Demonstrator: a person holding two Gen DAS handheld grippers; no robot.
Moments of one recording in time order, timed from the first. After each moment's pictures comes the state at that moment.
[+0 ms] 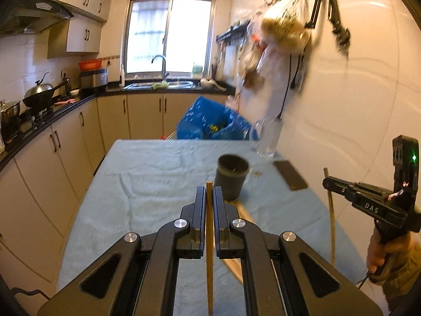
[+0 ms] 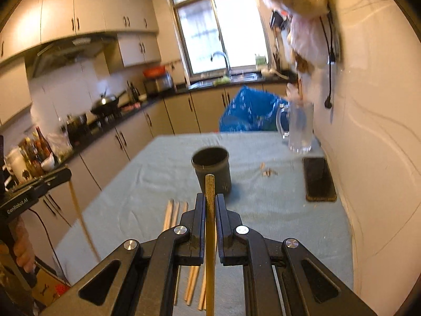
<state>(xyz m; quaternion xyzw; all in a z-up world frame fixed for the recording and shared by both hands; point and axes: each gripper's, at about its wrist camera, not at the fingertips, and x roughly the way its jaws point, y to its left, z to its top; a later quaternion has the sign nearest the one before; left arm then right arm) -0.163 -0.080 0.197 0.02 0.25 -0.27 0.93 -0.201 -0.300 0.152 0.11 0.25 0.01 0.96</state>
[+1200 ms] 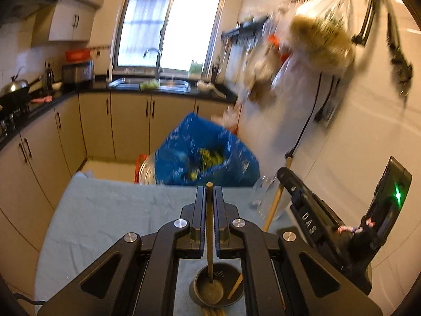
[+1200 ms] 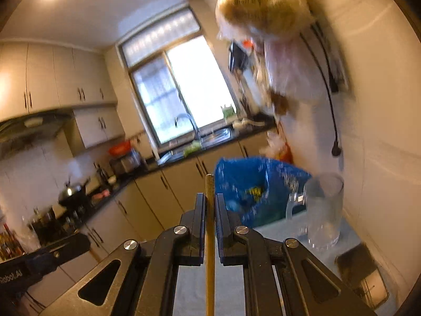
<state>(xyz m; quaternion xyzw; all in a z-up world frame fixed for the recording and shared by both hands) 0.078 -0.235 0.239 -0.02 0.29 -0.27 0.92 0.043 -0.364 0.189 0.20 0.11 -0.10 0.97</state>
